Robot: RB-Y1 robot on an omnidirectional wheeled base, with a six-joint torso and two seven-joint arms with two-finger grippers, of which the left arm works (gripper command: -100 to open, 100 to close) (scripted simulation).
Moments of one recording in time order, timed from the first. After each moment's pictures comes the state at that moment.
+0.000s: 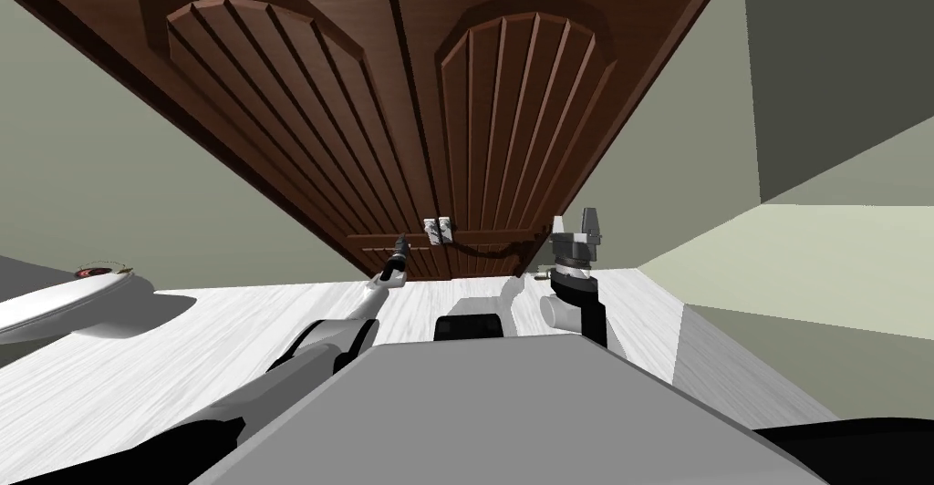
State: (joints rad) arm -0.38 0.35 0.03 -0.64 0.17 -0.49 0.16
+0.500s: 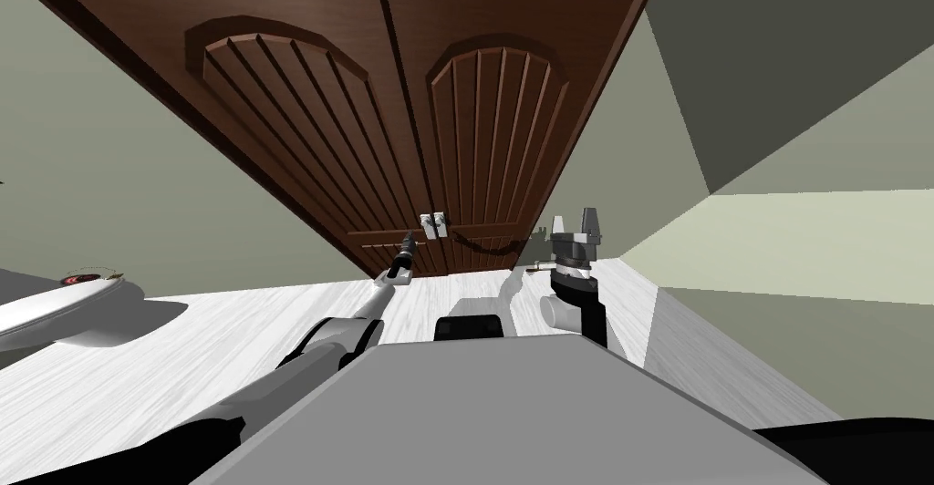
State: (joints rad) arm -0.39 0.32 -0.01 -0.68 0.16 -0.48 0.18
